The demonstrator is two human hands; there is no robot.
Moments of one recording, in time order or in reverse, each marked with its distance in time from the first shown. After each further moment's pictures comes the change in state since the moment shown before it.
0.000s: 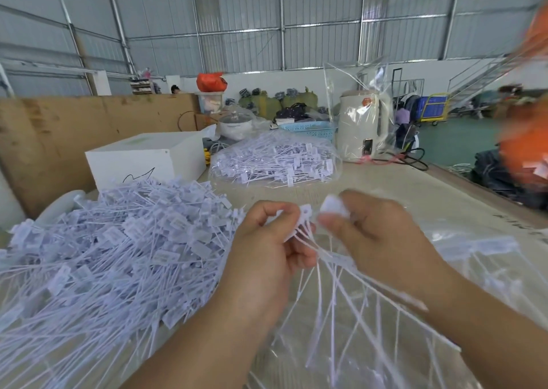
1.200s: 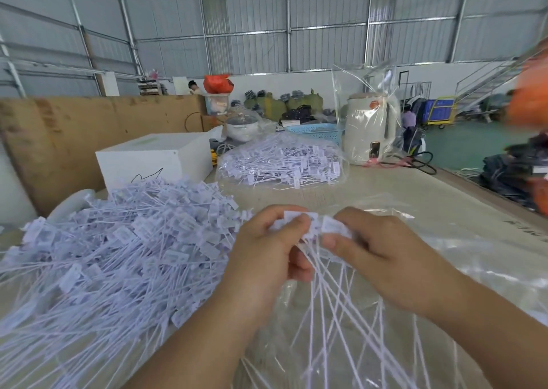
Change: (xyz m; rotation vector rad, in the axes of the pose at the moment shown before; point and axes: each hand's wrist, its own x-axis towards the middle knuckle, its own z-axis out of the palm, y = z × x) left_hand 0.006 0.003 -0.012 0.269 -0.009 0.054; right_hand -0.005 0.012 0.005 -0.035 -0.189 -0.054
